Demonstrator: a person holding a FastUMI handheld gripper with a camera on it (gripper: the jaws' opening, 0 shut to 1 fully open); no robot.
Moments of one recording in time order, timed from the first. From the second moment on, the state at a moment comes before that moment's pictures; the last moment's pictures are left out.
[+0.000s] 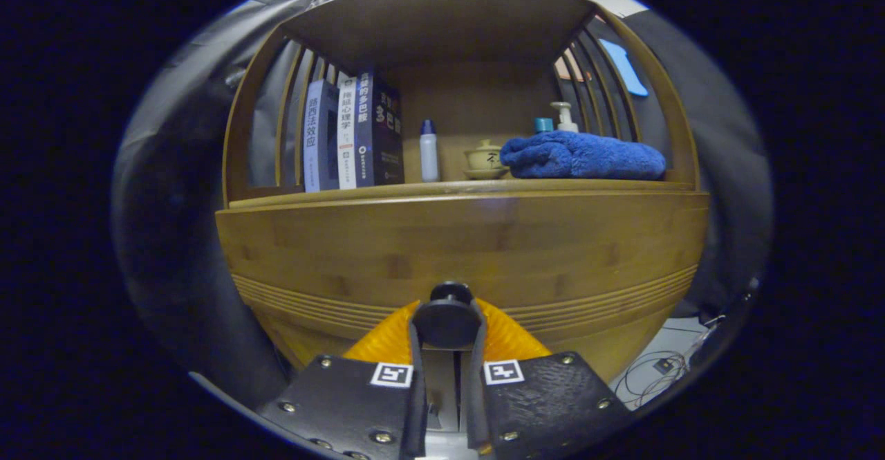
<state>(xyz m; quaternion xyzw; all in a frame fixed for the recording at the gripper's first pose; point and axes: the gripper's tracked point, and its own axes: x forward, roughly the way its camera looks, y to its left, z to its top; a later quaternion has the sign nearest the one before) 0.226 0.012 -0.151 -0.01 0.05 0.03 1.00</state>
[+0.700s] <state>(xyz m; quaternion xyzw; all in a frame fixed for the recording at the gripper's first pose) 0.110 0.011 -0.152 0.01 0.08 0.00 1.00</state>
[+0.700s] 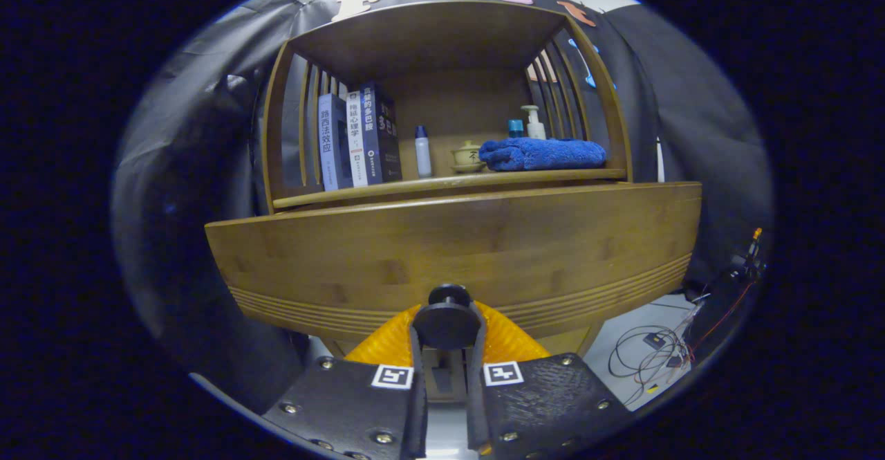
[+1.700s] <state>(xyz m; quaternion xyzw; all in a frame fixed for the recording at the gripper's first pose) 0.056 0.009 -0.161 0.01 0.10 0.00 0.99</state>
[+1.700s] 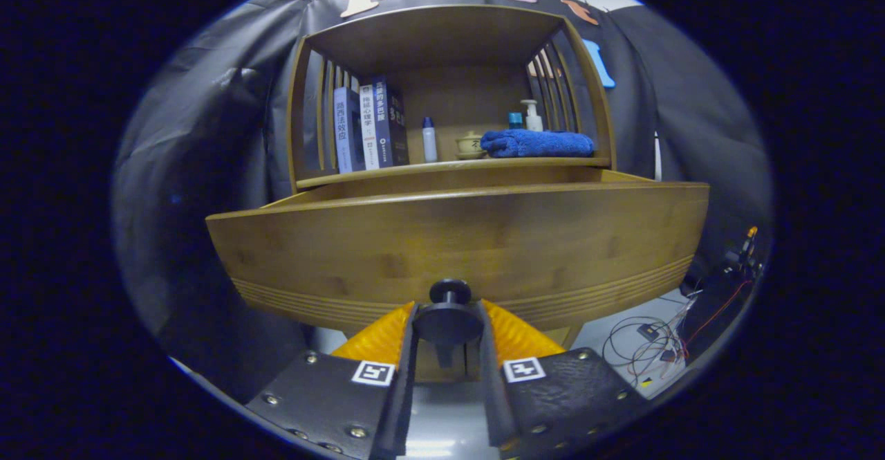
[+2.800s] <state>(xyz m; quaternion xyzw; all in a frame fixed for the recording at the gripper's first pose) 0.123 0.009 0.057 -0.09 0.14 -0.01 0.99</state>
